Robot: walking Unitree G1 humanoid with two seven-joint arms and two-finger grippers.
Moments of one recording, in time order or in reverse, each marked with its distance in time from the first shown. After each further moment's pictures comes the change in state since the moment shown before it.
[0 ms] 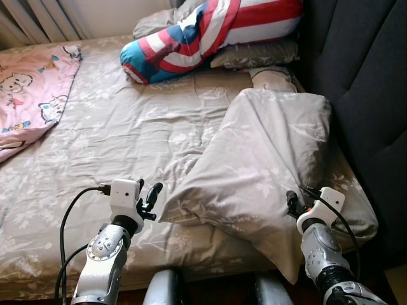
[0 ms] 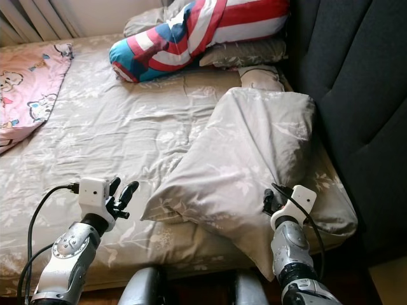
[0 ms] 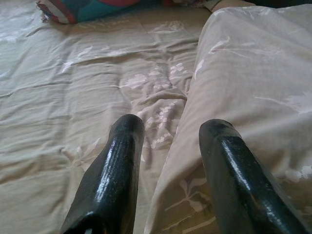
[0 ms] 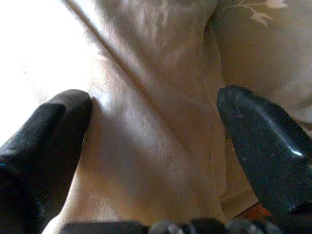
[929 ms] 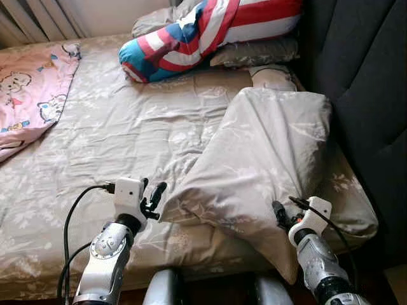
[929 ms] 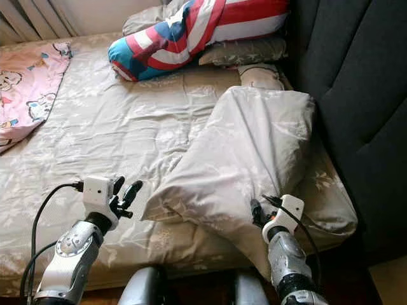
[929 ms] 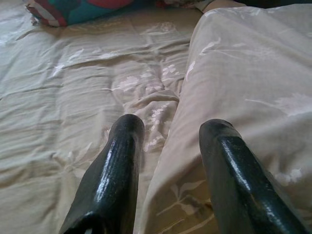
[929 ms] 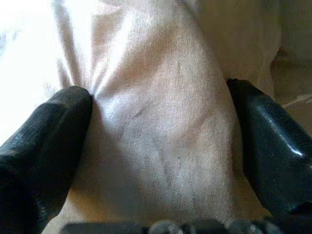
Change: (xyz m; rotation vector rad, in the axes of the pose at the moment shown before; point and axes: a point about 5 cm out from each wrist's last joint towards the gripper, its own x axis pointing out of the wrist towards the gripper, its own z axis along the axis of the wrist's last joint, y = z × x) left arm 0.003 -0.006 0.003 0.008 -0.009 -0.029; right arm -0.010 0.007 -0.030 -0.004 0.148 0.150
